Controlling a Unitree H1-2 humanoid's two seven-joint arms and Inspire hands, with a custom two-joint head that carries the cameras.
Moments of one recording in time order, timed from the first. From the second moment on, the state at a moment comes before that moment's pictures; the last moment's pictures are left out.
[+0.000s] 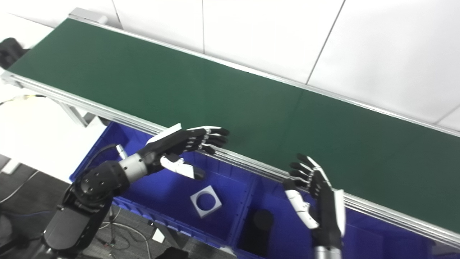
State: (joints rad) left arm 0.08 0.21 -0.14 -0.22 0.01 0.12 -0.52; right arm 0.31 -0.05 0.14 -0.21 -0.21 -0.13 0.01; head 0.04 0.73
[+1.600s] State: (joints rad) left arm 0.04 0.13 -0.11 0.37 -0.18 -0.34 -0.48; right arm 0.28 0.05 0.21 0.07 -0.29 -0.29 -0.10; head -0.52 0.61
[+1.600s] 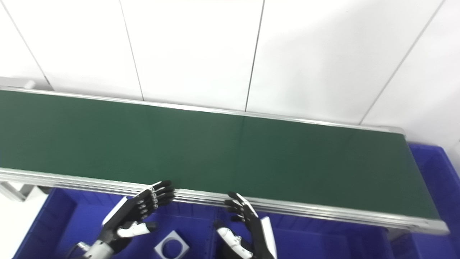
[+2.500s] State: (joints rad) left arm 0.04 0.11 -0.11 0.25 -0.17 -0.27 -0.44; right arm 0.28 0.02 0.20 -0.03 -0.29 -0.27 -0.08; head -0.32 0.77
